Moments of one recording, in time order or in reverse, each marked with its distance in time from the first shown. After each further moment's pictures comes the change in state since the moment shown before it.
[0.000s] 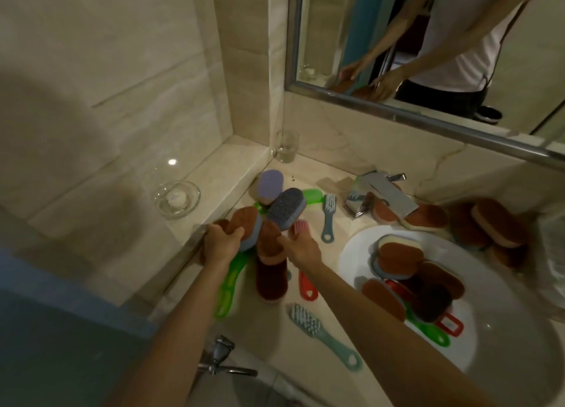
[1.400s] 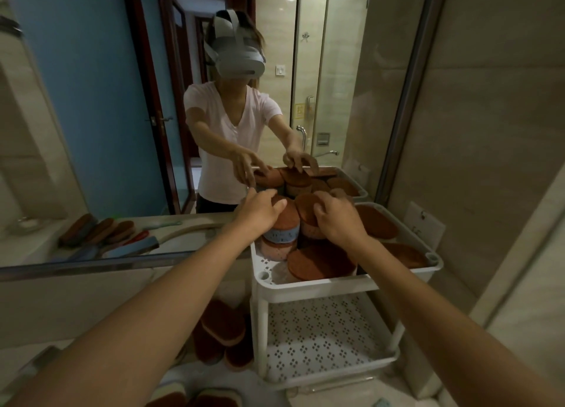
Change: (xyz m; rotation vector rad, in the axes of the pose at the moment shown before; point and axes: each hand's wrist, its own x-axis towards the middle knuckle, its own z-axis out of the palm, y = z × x) left_hand -0.368 0.382 0.409 0.553 -0.506 1.222; right_hand -0.105 0.177 -0.604 -0.447 0.948 -0.079
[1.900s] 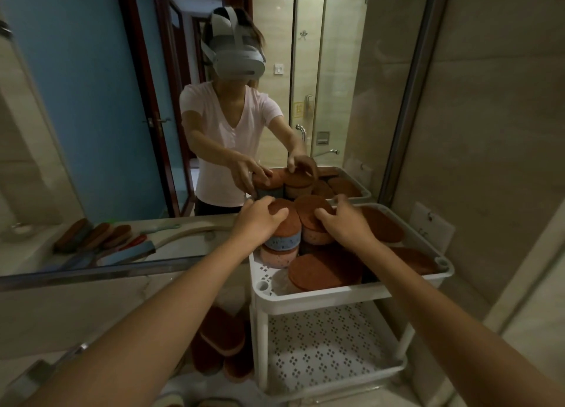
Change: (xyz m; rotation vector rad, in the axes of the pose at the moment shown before) left_hand 0.009 -0.012 0.016 -0.121 0.005 -0.019; right_hand 0.005 0.011 0.002 0.310 -0.052 0.211
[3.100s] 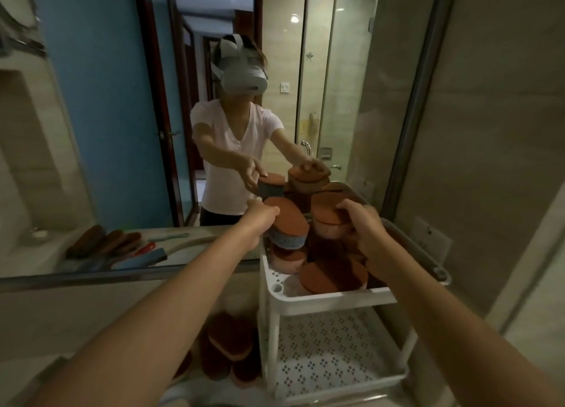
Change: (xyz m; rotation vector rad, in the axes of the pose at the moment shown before) left_hand -0.003 0.009 -0.032 -0.668 -0.066 -0.315; right_hand -0.001 -0.024 -0.020 0.705 0.049 0.372
